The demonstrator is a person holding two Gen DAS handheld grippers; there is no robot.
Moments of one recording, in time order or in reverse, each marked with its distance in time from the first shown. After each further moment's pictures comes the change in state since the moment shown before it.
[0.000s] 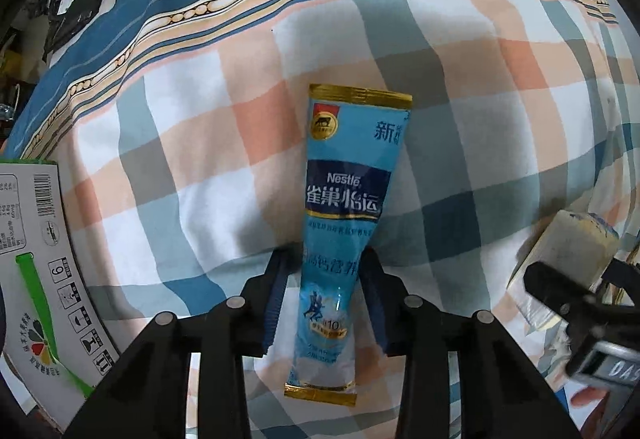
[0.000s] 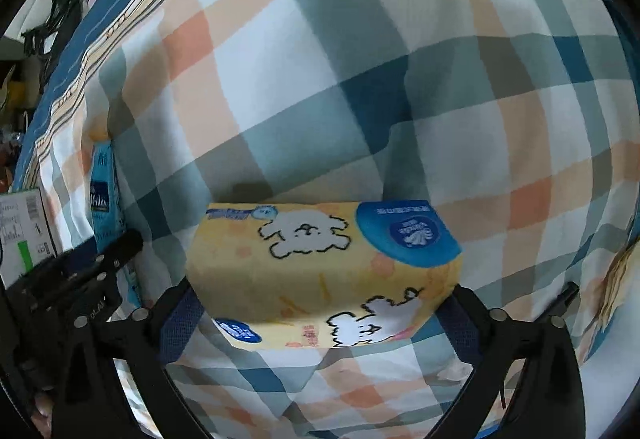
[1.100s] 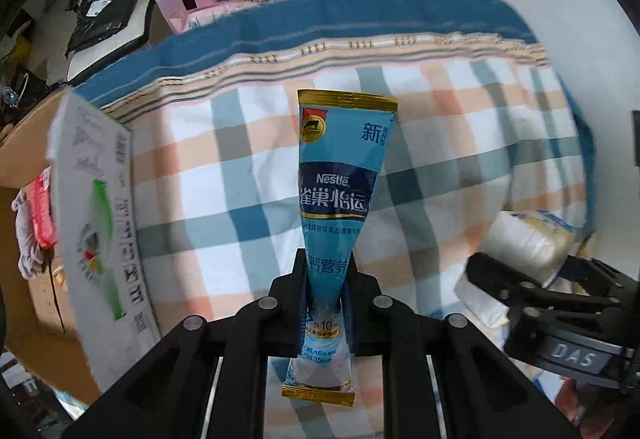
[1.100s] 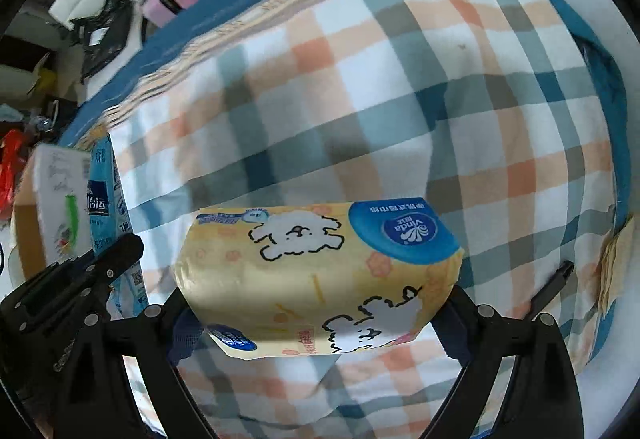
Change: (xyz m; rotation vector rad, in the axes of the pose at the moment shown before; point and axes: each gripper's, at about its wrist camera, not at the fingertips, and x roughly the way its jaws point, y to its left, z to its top) left arm -0.126 0.034 -0.080 -0.058 -0.207 -0.107; right arm -0.075 0.034 -0.093 -0.097 -0.168 0.061
